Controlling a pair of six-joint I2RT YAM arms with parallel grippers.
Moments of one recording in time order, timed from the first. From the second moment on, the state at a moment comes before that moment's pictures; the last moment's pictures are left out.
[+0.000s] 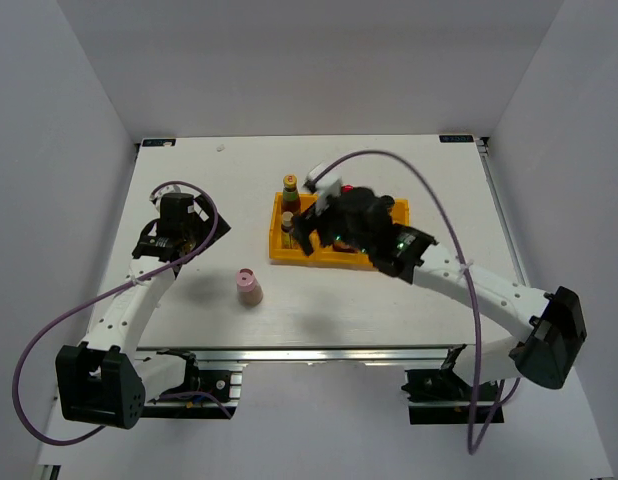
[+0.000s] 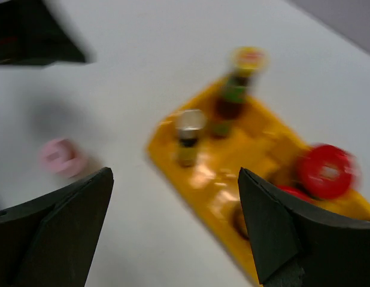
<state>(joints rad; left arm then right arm) -0.14 1.14 0.87 -0.48 -0.12 -0.72 0.85 1.35 1.18 -0.15 0.10 0.02</state>
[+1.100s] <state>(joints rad) -0.14 1.08 0.87 -0.49 -0.12 -0.73 1.23 1.99 1.53 -0.30 0.17 0.10</state>
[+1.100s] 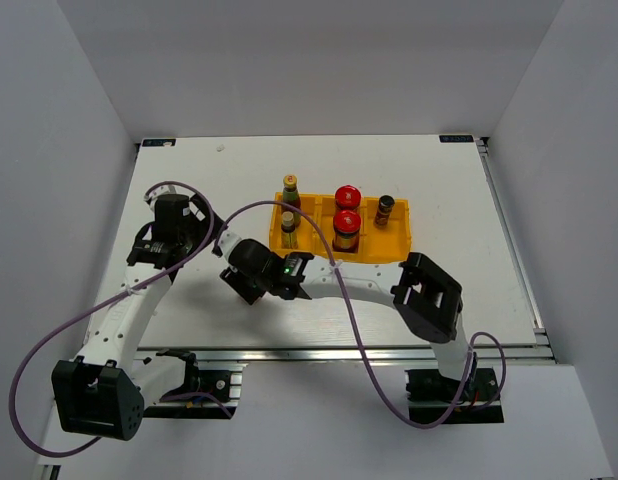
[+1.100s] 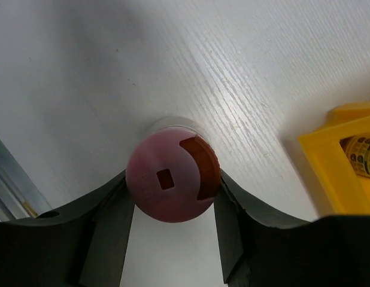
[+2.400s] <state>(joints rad) -0.14 1.09 0.87 -0.45 -0.07 -0.72 0.50 1.41 1.03 -0.44 0.33 0.34</state>
